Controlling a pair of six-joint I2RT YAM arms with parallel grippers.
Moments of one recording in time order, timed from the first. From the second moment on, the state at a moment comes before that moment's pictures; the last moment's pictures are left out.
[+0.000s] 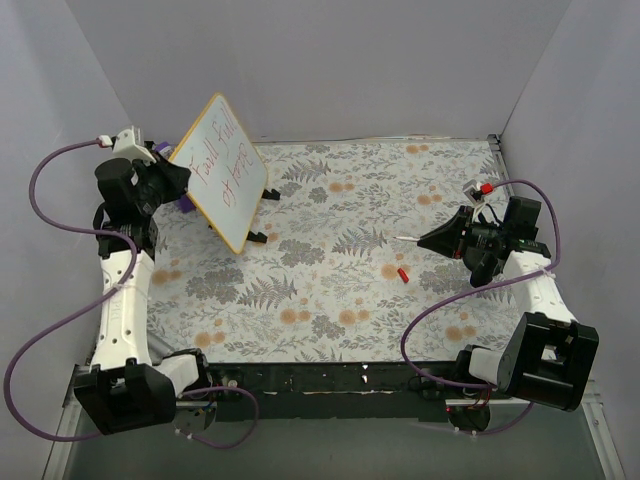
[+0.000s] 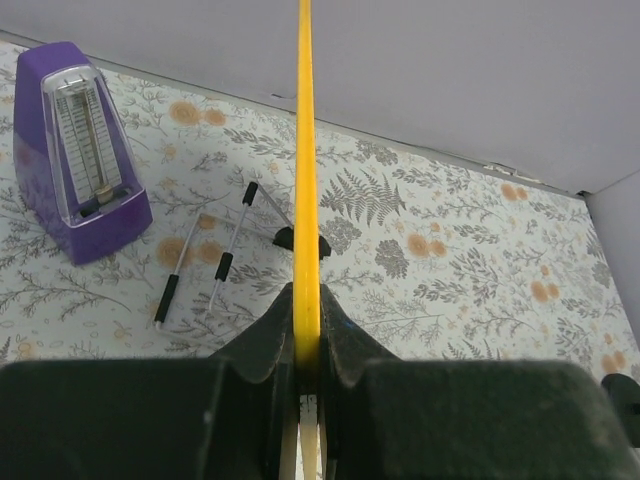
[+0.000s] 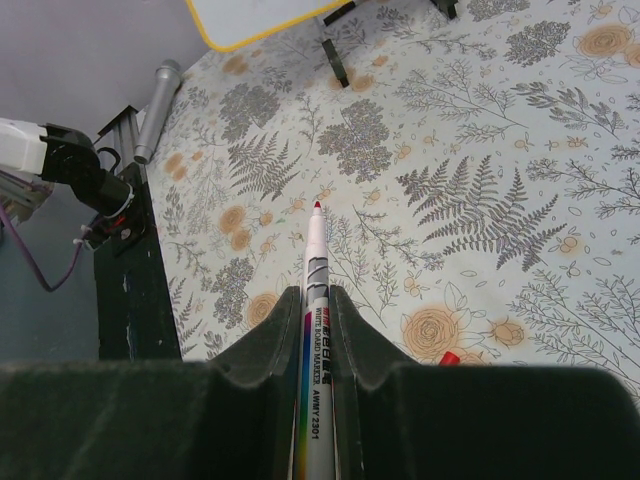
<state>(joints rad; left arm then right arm) 0.18 1.09 1.14 -0.25 0.32 -0.39 -0.22 1.22 0.76 -0.28 -1.40 -0.24</state>
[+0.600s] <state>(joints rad) 0.17 1.05 0.80 0.15 0.40 -0.25 -0.22 1.23 0.76 -0.28 -1.38 -0.25</state>
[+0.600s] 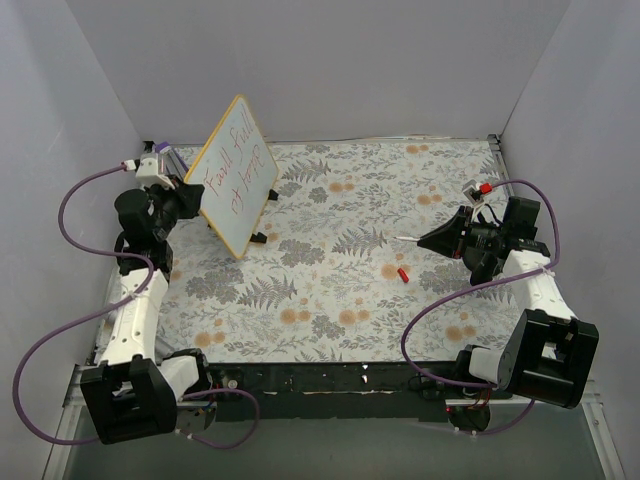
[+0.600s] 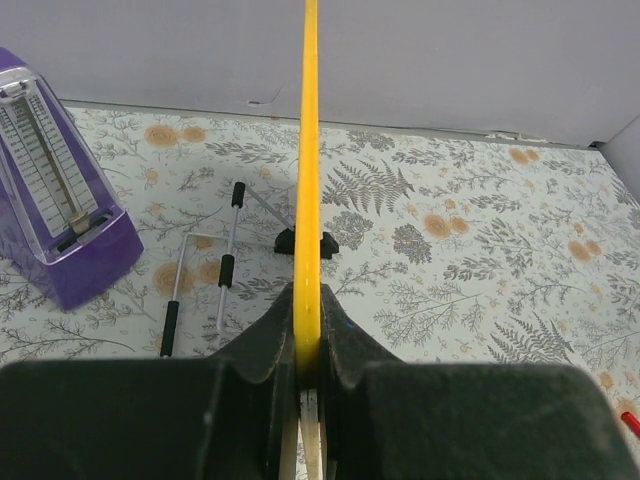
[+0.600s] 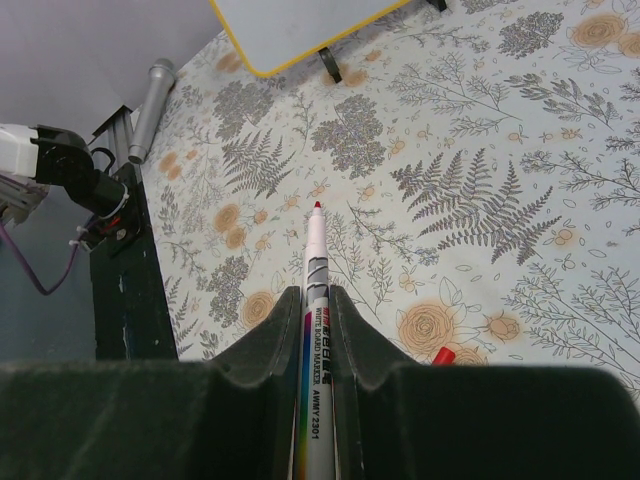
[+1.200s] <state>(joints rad) 0.29 0.98 0.58 0.35 0.47 -0.33 -0.22 1.23 0.76 -0.28 -1.38 -0.25</state>
